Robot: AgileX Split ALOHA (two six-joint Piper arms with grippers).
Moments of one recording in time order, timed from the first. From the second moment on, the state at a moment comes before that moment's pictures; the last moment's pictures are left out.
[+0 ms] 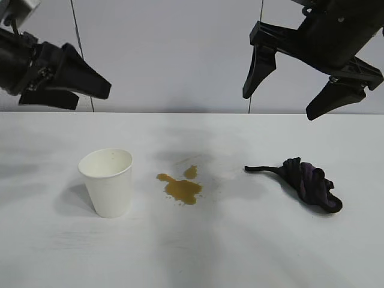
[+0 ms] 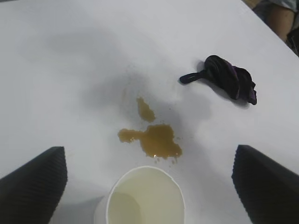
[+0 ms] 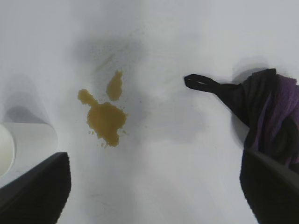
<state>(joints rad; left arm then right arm) -0.07 1.72 -1.05 -1.16 0.78 1.20 0.26 1.64 -1.19 0.27 0.69 0.11</state>
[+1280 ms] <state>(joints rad) -0.07 1.71 -1.20 -0.76 0.96 0.35 0.26 1.64 -1.19 0.27 0.69 0.06</state>
